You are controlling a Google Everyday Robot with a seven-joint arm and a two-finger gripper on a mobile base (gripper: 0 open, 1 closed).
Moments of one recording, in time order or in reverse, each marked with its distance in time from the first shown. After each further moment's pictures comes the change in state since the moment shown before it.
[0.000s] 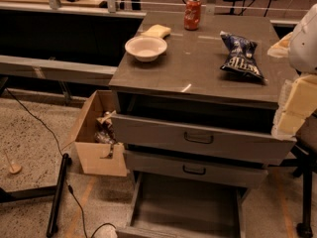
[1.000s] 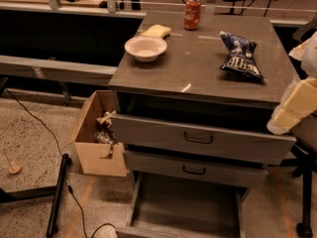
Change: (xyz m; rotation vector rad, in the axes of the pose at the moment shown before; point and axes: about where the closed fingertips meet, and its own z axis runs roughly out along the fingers) arm 0.026 -0.021 0.011 0.101 -0.053 0.223
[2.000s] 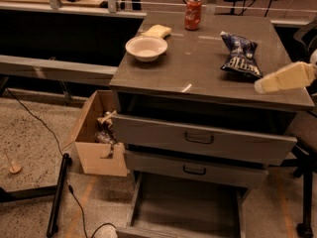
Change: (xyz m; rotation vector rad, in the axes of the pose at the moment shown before) arm 0.021 -0.093 0.034 0.245 -0.328 0.586
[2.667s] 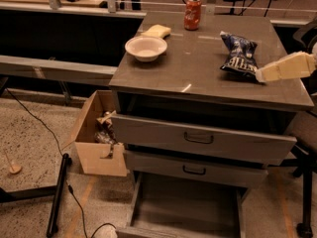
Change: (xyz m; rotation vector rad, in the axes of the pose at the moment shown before) arm -0.024 -0.014 -0.002 0.055 -0.091 0.002
